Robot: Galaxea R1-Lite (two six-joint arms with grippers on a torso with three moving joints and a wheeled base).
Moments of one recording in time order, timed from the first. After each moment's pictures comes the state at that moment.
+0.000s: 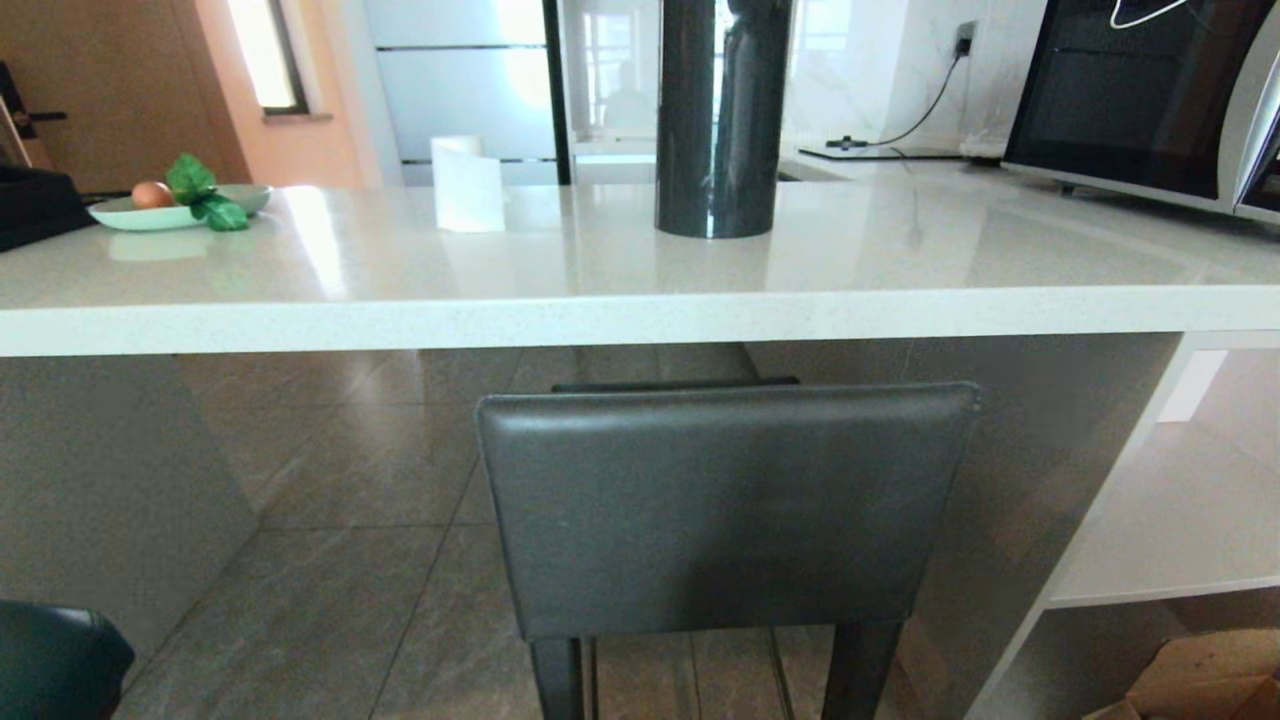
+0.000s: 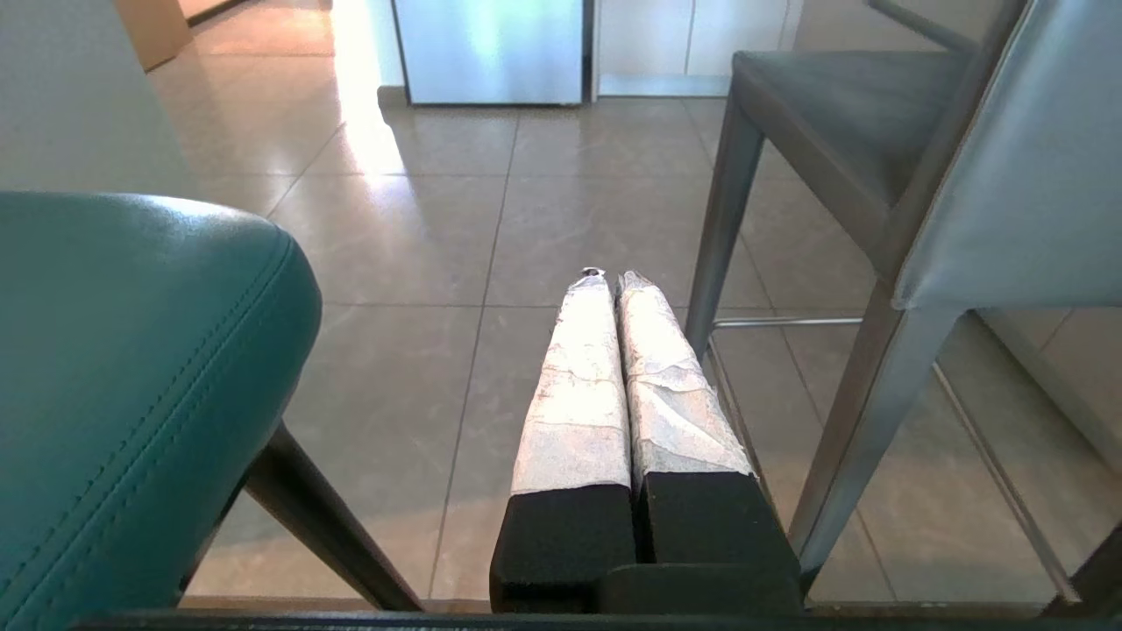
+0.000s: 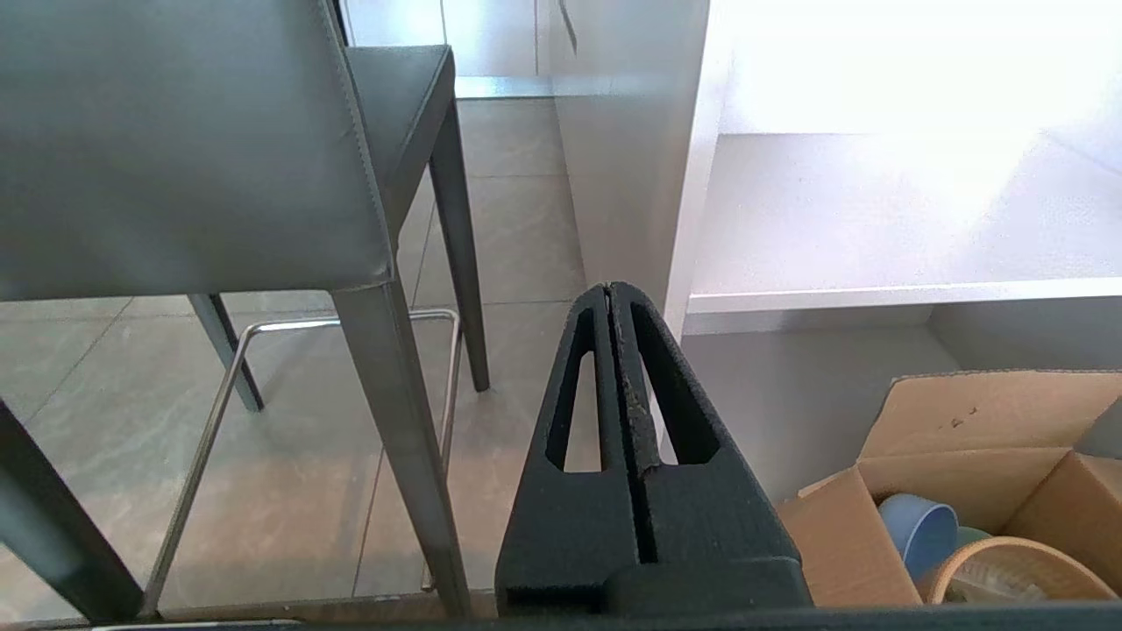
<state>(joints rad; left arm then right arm) 0.00 0.00 0.00 -0.01 0.01 0.01 0.00 0.00 0.00 0.00 0.01 -0.04</state>
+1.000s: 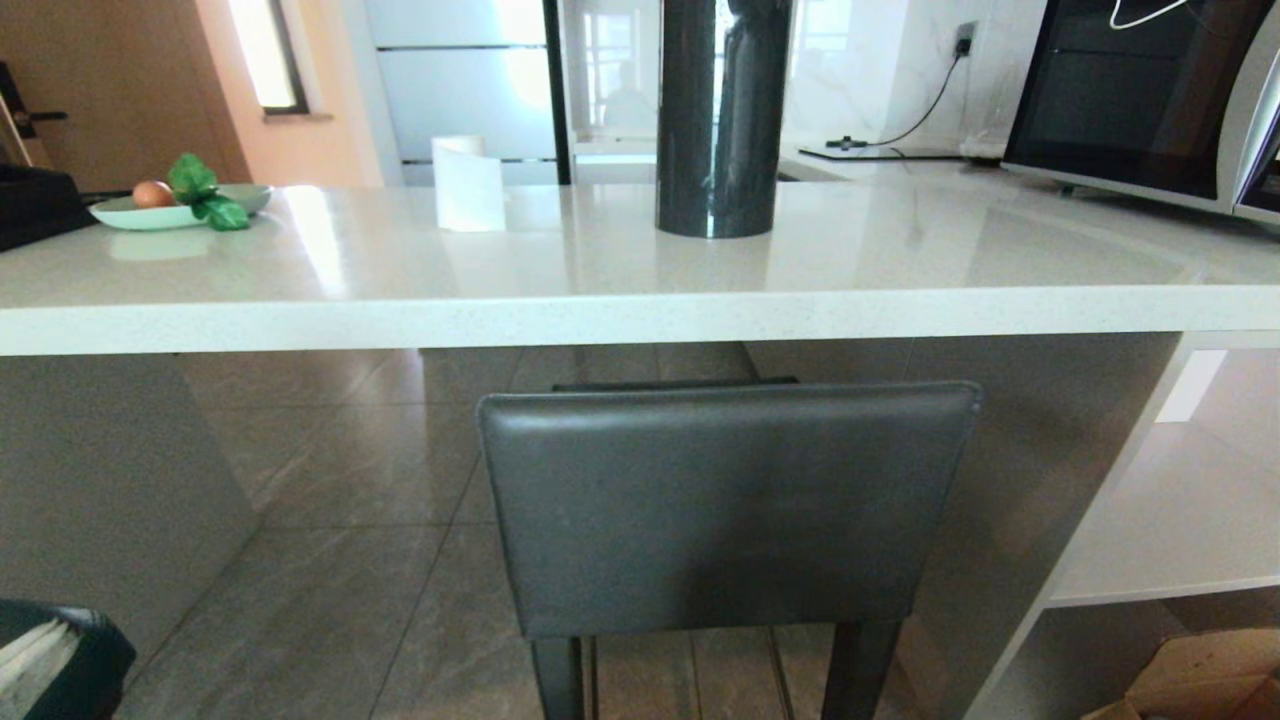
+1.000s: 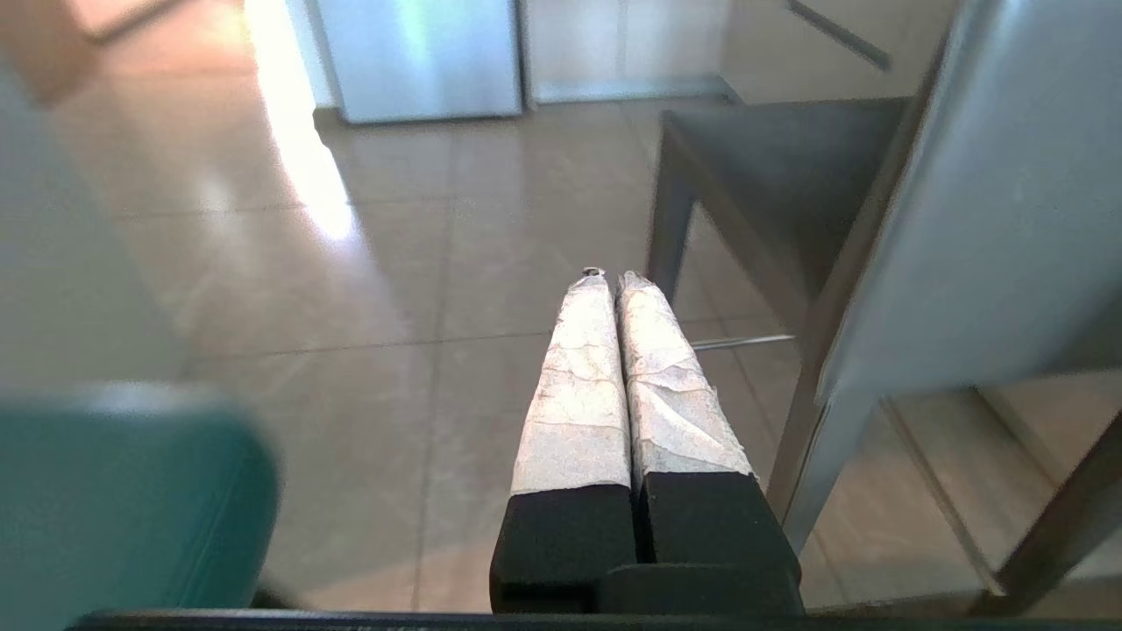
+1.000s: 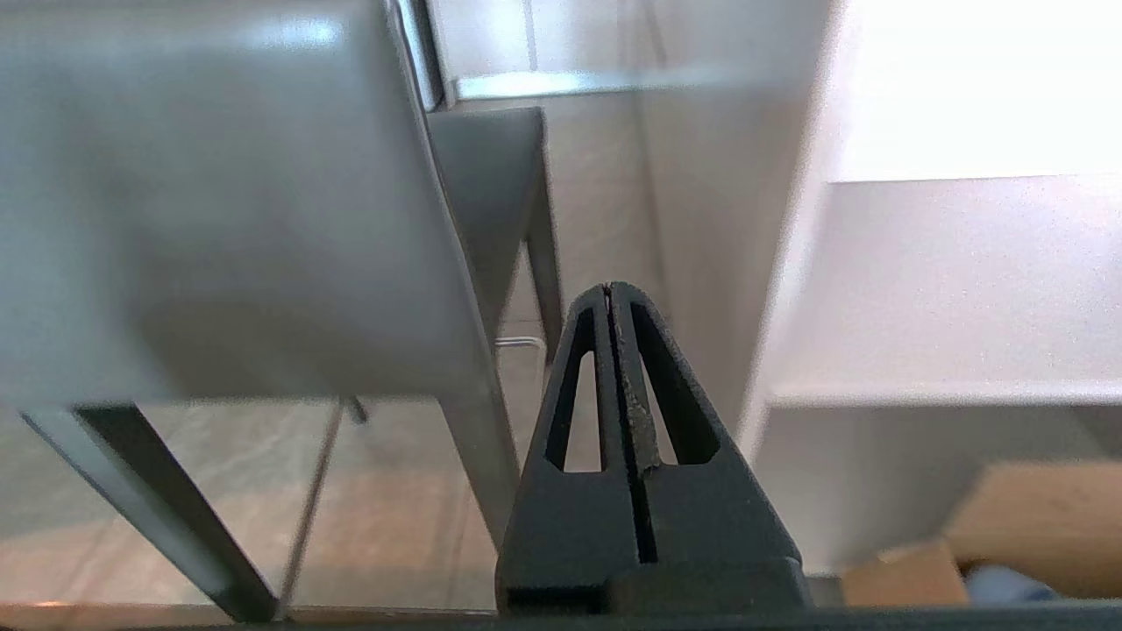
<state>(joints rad) -0.02 0.55 -0.20 -0.31 -0.11 0.02 0.04 0.50 -0.25 -0.20 0.08 0.03</state>
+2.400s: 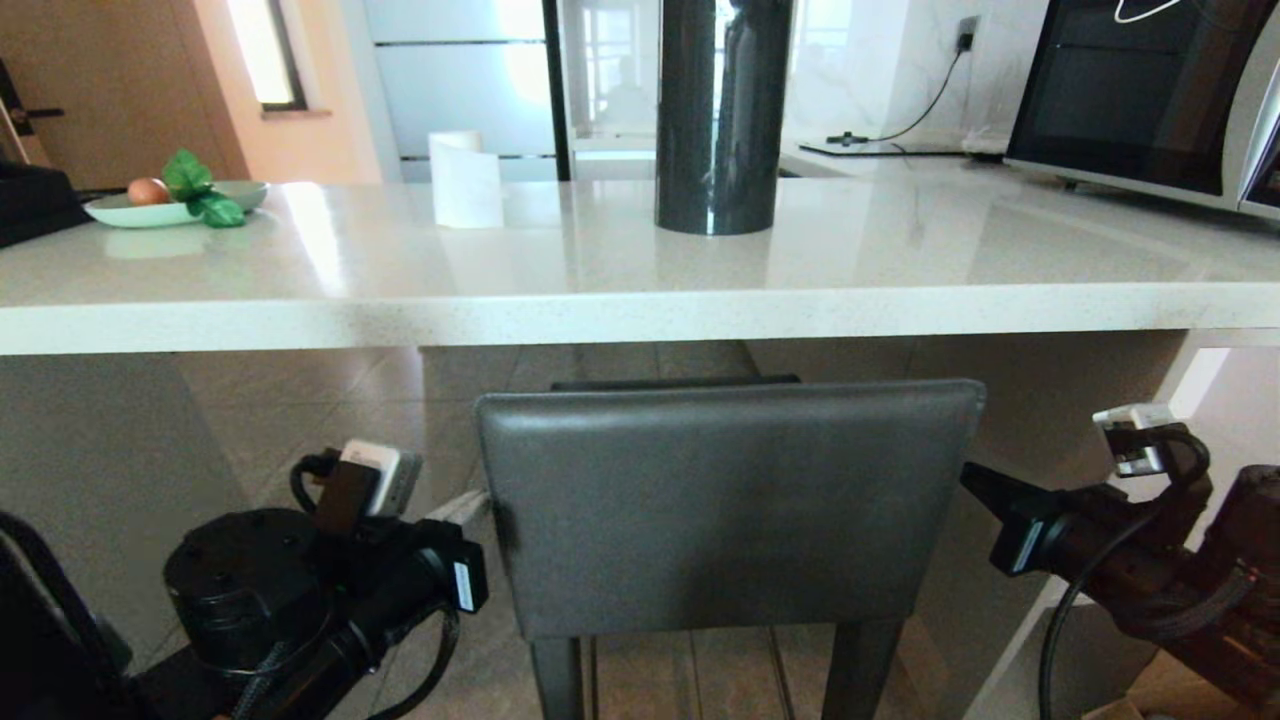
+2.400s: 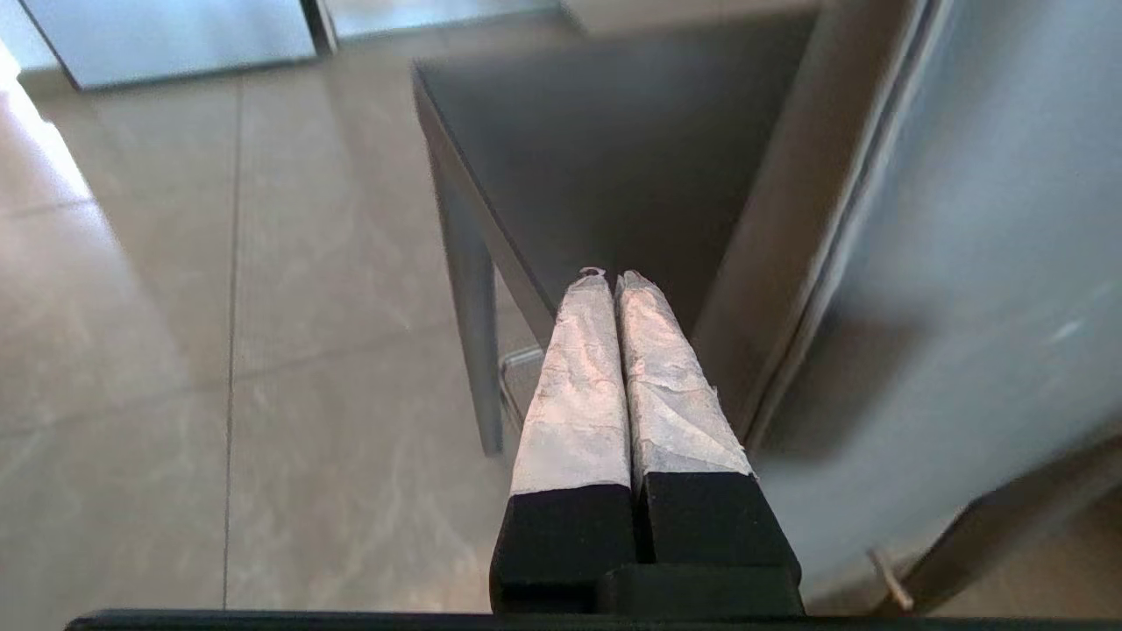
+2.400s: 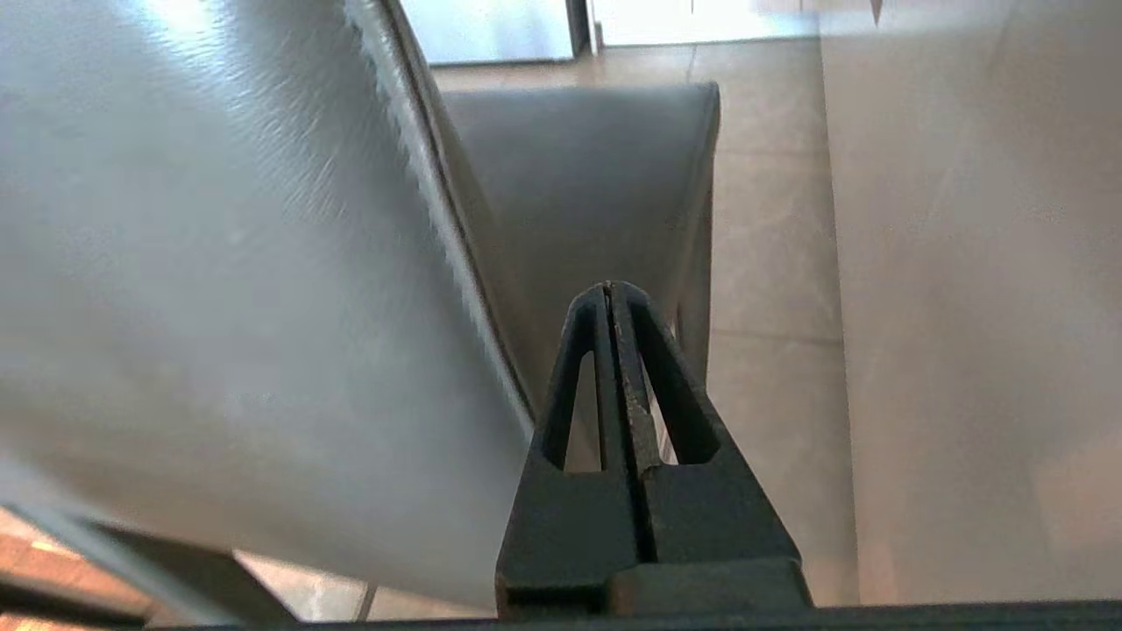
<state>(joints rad) -0.54 1.84 -0.19 -1.52 0.19 -0.06 0.20 1.71 -0.16 -1.46 0.16 0.08</state>
